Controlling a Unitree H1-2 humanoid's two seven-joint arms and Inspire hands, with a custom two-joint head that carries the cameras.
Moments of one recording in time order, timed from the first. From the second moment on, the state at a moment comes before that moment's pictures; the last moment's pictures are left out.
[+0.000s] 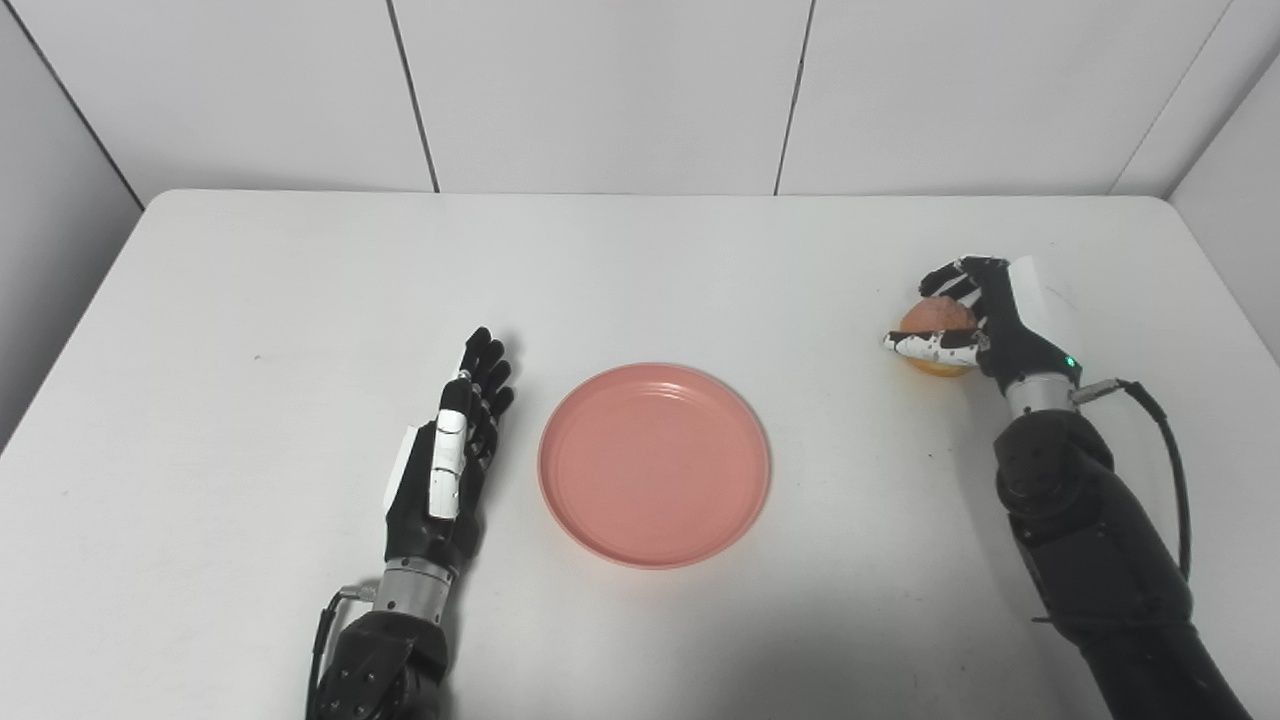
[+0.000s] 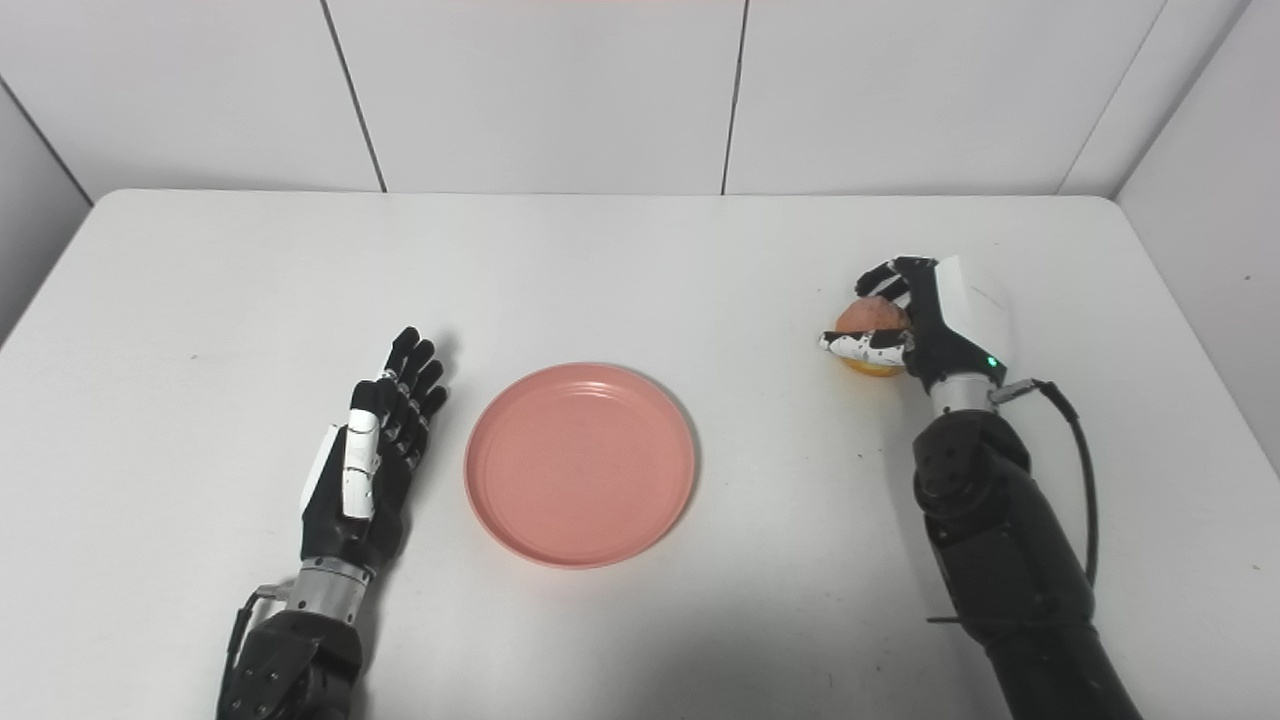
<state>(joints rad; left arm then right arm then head) 0.01 0.02 -0.02 -0.05 -0.17 -0.07 -0.14 -0.45 -0.31 0.11 0.29 -0.57 0.18 -0.20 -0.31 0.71</state>
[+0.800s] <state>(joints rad) 0.01 0.00 -0.02 -0.05 -0.14 -0.07 -0.11 -0.41 -0.26 0.12 -0.06 -0.56 0.18 -0.09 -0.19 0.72</state>
